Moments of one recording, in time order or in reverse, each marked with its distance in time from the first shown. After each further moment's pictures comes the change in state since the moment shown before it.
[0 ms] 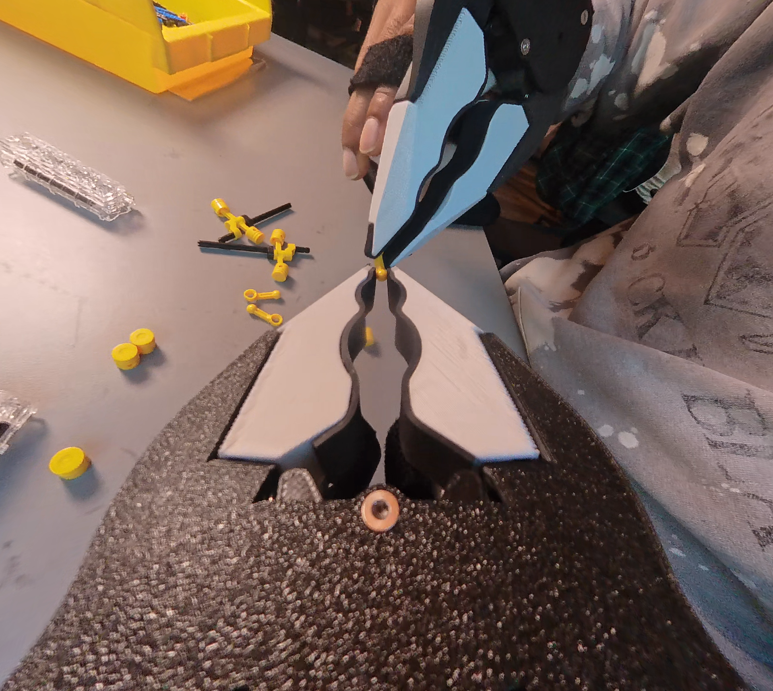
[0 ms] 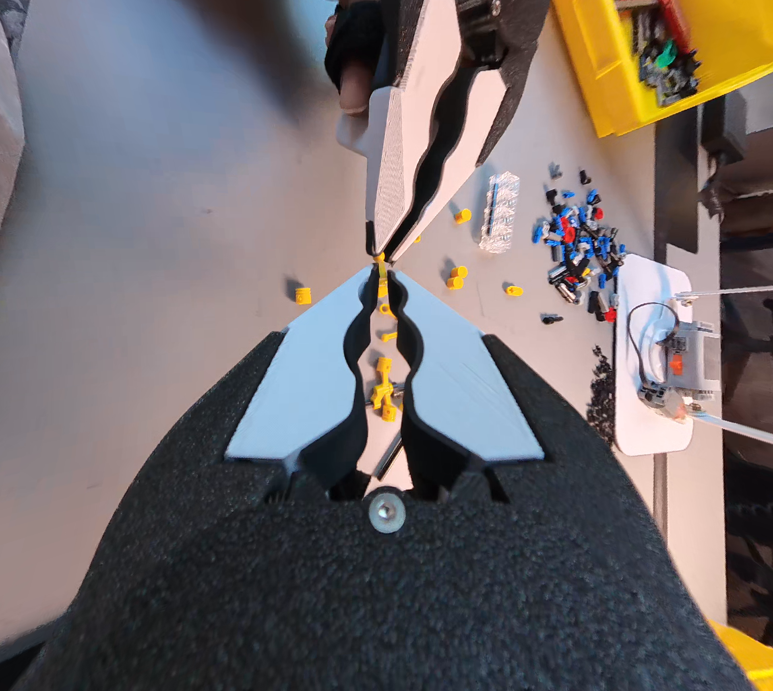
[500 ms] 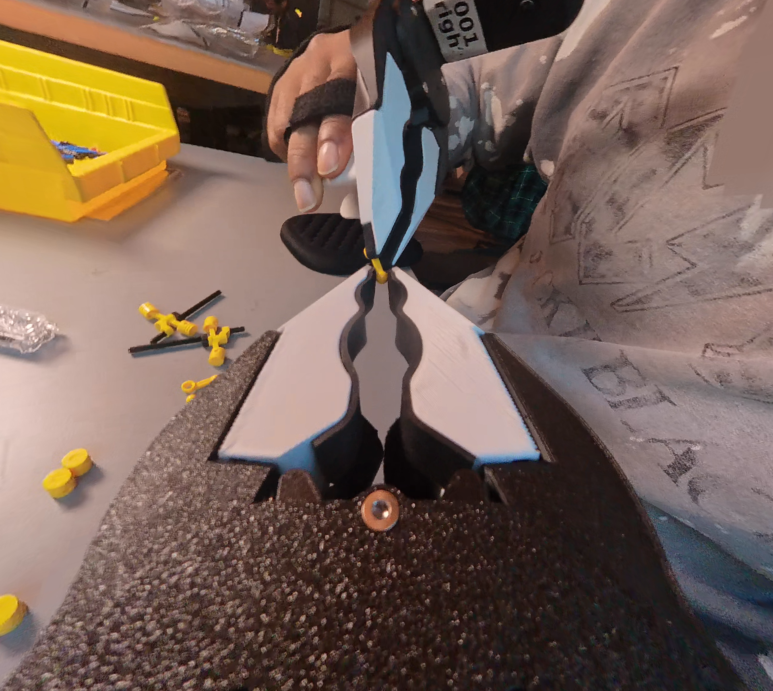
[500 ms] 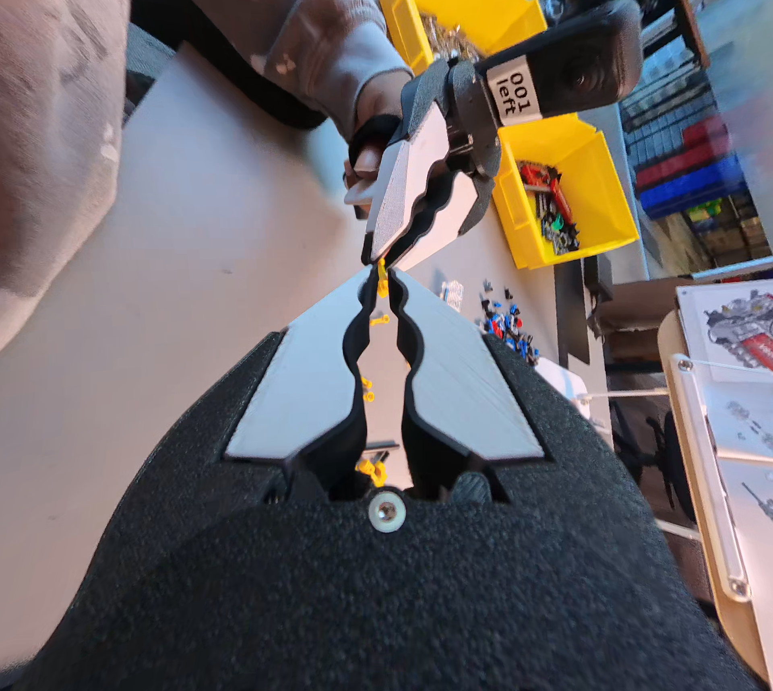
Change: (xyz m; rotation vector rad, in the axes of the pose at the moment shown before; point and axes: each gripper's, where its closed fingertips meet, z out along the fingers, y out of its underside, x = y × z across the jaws) left arm 0.051 -0.026 -0.013 0.154 0.216 0.172; right arm -0.008 -0.049 -0.038 0.279 0.094 -0.205
